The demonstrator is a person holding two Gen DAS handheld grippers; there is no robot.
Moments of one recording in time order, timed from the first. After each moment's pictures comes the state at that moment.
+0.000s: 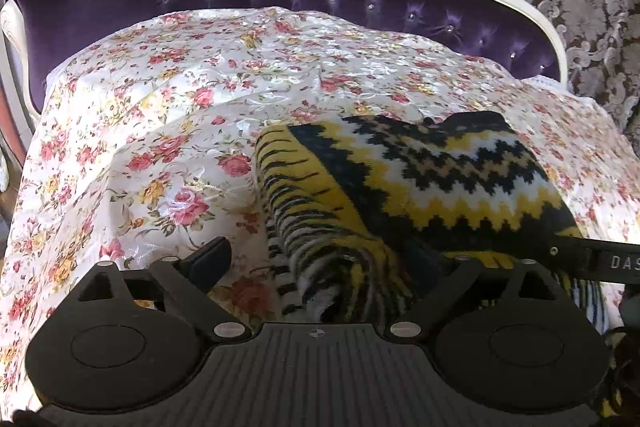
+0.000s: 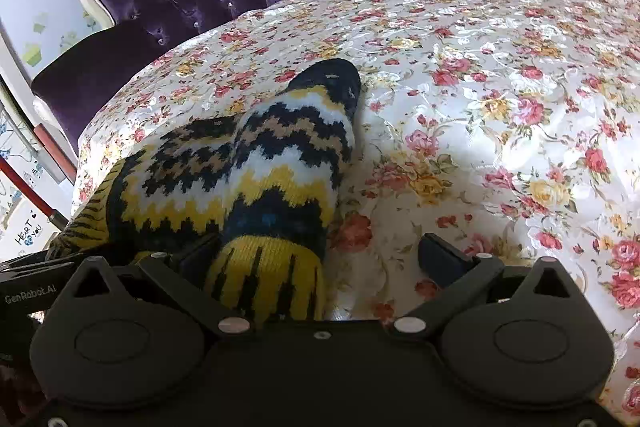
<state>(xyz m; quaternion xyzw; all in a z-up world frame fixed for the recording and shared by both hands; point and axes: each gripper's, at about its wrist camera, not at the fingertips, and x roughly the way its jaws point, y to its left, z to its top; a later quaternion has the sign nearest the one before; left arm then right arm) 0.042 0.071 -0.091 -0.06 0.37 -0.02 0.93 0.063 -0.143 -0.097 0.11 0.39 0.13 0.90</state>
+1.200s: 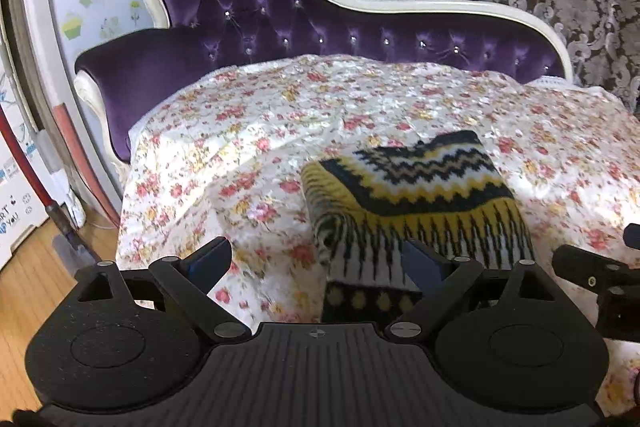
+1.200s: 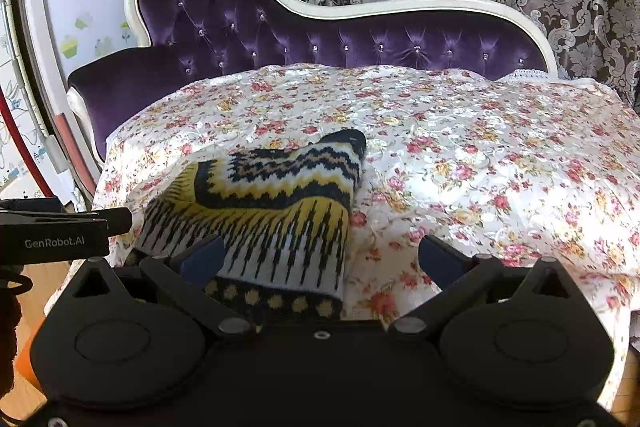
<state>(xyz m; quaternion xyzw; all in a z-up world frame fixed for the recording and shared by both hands) -0.055 0.036 -0.005 0.02 0.34 0.05 0.94 -0.066 -0.127 -0.007 0.04 0.32 0.09 0.94</state>
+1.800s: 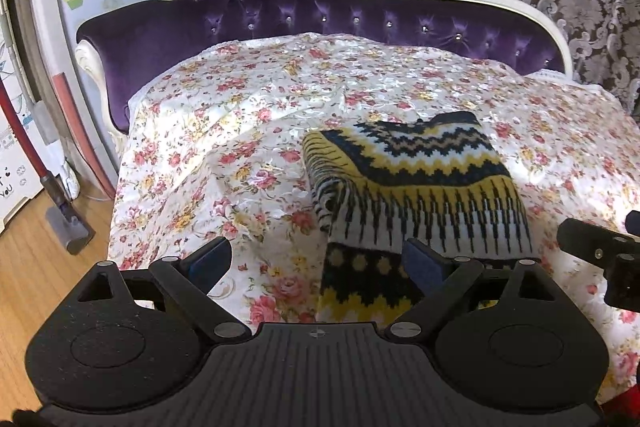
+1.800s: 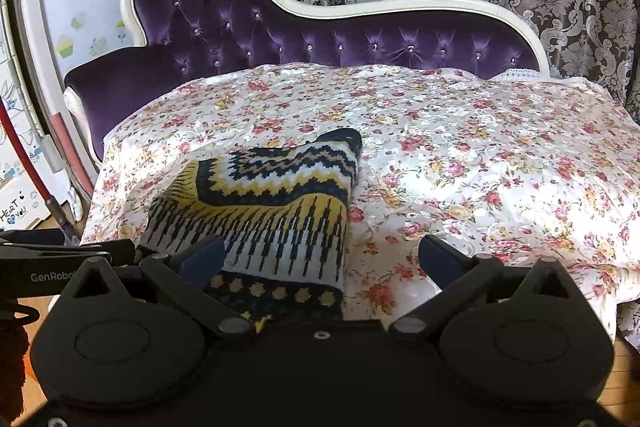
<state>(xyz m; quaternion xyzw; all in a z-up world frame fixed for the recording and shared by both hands) -0.068 0.044 -0.012 -0.01 0.37 0.05 0.93 -0.072 -0.118 -0.001 0.04 0.32 0.08 0.94</state>
